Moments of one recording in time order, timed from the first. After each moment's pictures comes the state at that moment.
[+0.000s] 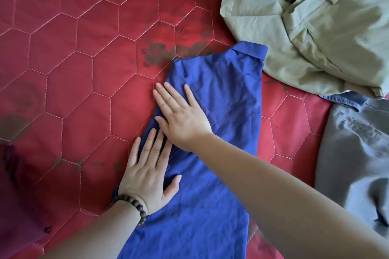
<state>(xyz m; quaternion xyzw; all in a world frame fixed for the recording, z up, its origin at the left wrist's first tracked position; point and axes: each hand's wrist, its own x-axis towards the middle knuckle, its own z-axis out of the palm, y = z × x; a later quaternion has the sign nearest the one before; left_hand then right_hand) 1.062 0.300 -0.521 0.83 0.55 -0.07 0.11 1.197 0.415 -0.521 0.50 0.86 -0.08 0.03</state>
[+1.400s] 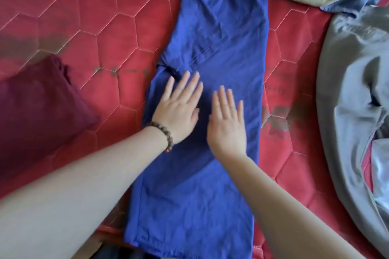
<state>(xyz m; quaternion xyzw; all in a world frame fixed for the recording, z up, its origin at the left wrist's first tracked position) 1.055 0.215 -0.502 0.88 0.47 -0.03 0.09 1.197 0.153 -0.500 0.73 0.68 -0.13 -0.04</state>
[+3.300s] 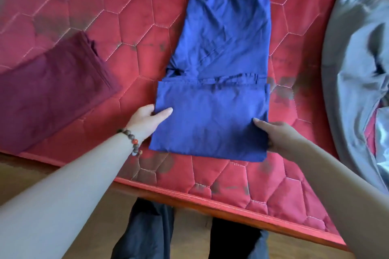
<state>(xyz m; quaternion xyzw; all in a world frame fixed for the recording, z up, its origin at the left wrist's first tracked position) 0.959 0.126 -0.466 0.40 0.70 0.12 0.58 1.287 0.072 -0.462 0.75 0.16 -0.62 -0.15</state>
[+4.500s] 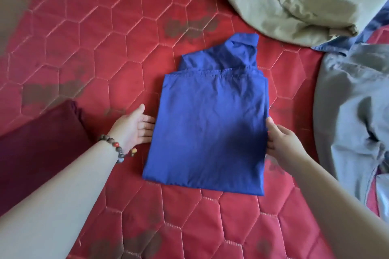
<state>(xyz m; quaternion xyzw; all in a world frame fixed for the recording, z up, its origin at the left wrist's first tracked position) 0.972 0.290 -0.475 0.21 0.68 0.18 0.68 1.330 0.207 -0.481 0.76 0.15 -0.55 -0.33</state>
